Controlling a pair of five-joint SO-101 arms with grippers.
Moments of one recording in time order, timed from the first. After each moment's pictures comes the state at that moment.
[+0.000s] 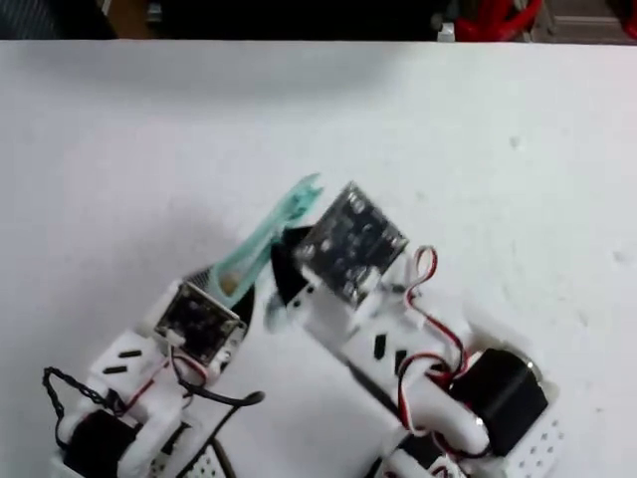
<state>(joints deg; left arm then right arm) 21.7 -103.5 71.0 66.2 -8.8 -50.7 -53.8 16.0 75.5 15.0</state>
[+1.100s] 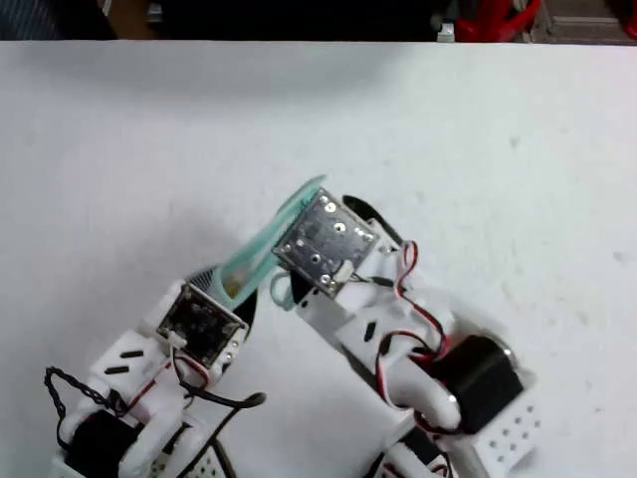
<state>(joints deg) 21.8 -103.5 71.0 66.2 -8.8 -43.1 -54.5 23.7 75.7 20.7</state>
